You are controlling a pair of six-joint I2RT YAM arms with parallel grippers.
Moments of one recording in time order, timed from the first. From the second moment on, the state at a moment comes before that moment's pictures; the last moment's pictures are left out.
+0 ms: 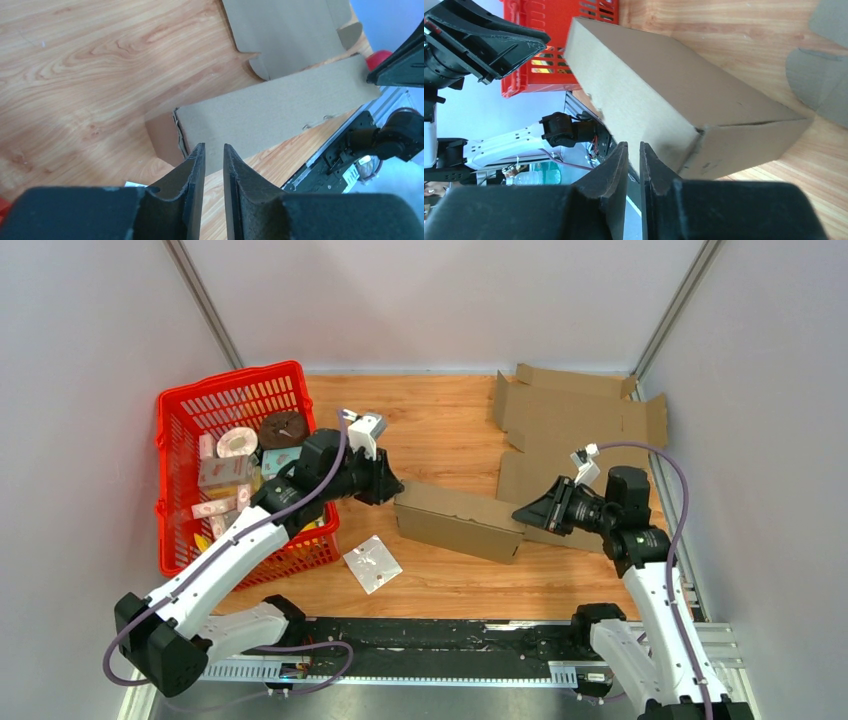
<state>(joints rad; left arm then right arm) -0.60 1.08 1.01 -0.47 0.24 -0.34 0.06 0.75 0.71 -0.52 -0.83 0.61</state>
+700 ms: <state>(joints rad) -0.60 1.08 0.96 -0.47 0.22 -0.33 -0.03 0.64 0.65 -0.51 -0.91 0.68</state>
